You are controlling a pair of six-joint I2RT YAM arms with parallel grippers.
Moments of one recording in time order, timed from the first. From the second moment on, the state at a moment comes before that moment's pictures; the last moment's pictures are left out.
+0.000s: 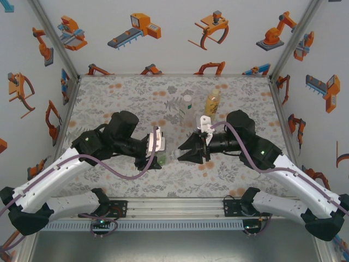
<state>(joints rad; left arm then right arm) -0.93 1.04 1.18 -0.85 0.56 0.54 0.86 0.94 1.06 -0.36 -0.76 -0.16</state>
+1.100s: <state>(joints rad) -0.93 1.03 1.16 -0.85 0.46 0.53 0.87 0.95 0.97 -0.33 -0.44 1.00</state>
